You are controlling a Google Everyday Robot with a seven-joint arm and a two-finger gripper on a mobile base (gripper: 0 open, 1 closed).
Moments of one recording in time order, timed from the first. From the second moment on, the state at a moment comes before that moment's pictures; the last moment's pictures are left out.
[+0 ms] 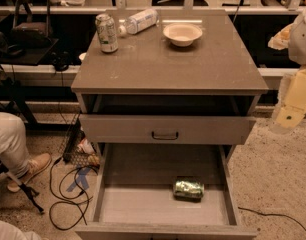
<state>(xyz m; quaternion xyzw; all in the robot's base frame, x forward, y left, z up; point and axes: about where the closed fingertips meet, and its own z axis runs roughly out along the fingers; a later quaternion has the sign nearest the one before) 0.438 -0.217 0.976 -0.60 0.78 -0.03 0.16</state>
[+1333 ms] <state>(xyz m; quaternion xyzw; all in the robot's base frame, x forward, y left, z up) 0.453 -0.124 0.836 -0.65 0.73 0.11 0.16</state>
